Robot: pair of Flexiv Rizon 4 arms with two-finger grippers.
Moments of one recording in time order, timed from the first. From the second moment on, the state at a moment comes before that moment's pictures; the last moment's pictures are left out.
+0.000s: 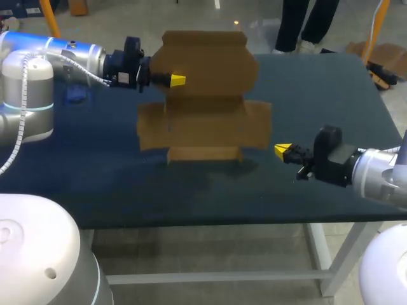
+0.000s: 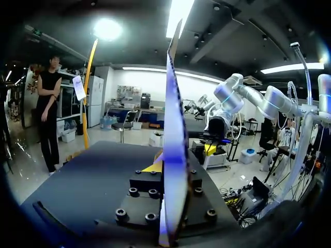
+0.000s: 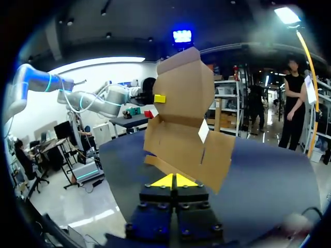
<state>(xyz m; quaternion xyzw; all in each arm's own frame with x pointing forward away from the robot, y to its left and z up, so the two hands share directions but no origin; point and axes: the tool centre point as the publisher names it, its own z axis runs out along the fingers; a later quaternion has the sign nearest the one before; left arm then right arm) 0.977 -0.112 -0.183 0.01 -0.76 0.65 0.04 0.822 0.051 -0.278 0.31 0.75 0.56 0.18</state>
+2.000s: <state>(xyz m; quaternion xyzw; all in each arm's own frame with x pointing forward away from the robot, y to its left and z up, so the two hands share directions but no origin) 0.944 -0.107 -0.197 0.02 -0.77 0.64 0.04 0.852 0.117 -0.319 0.33 0.75 0.56 0.13</state>
